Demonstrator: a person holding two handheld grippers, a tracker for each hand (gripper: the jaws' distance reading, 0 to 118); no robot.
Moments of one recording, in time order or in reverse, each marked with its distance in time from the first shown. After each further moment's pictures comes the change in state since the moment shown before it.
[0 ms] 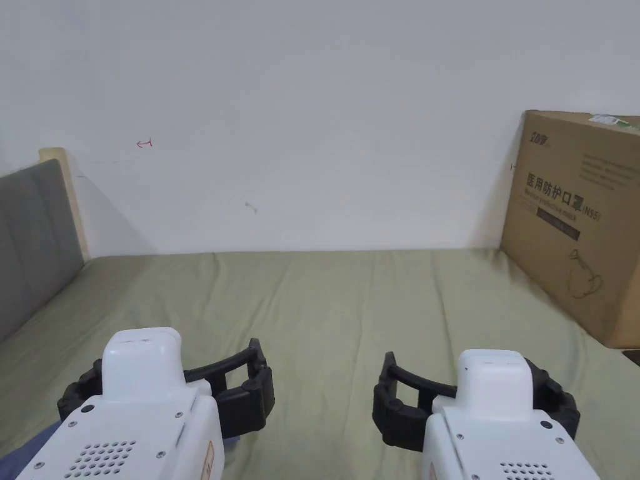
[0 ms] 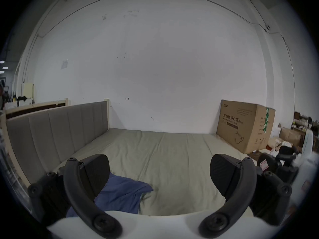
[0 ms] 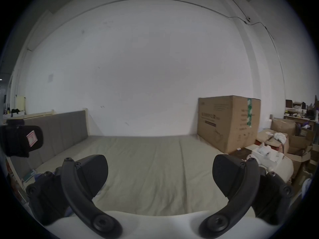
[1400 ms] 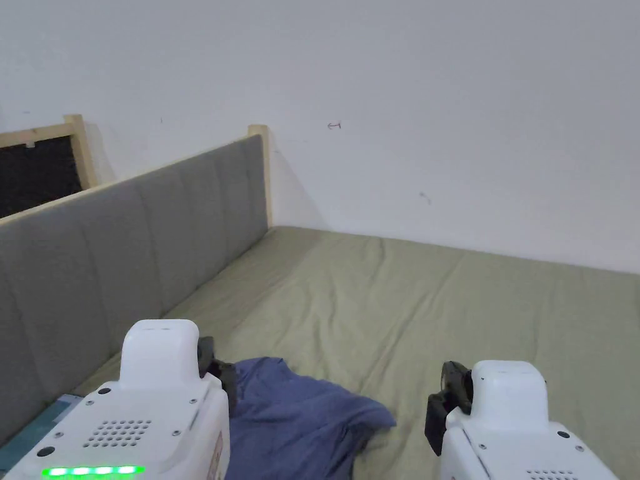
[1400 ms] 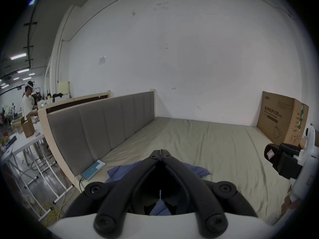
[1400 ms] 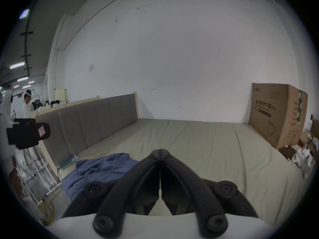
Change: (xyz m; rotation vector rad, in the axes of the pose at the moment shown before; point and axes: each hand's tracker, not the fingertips) left arm -0.115 -0.004 0.051 -0.113 0.375 0.012; right arm -0.122 -0.022 -0.030 -0.126 0.494 0.043
